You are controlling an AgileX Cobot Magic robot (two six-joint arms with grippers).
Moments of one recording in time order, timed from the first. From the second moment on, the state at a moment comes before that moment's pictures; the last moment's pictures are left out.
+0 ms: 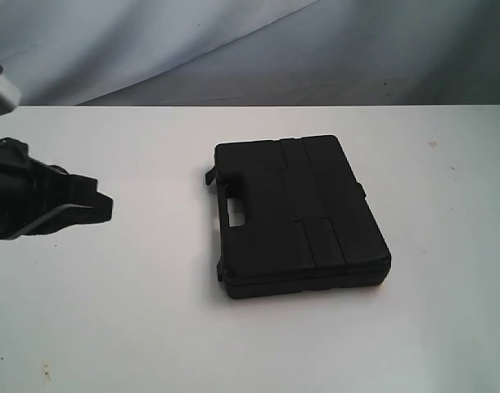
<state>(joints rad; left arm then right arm) -0.27 1.20 -0.75 -0.74 0.68 0.42 0.09 0.01 0.00 -0.01 0.10 0.03</state>
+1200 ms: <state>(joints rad) -0.55 2.04 -1.57 -0.10 0.90 -0.41 0.09 0.01 0.00 -0.01 0.10 0.03</state>
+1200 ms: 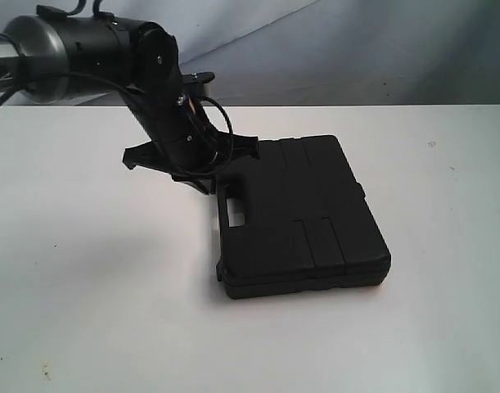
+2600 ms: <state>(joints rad) -0.55 2.32 -1.70 -0.09 0.82 -0.41 0.09 0.01 0.00 -0.01 0.10 0.03</state>
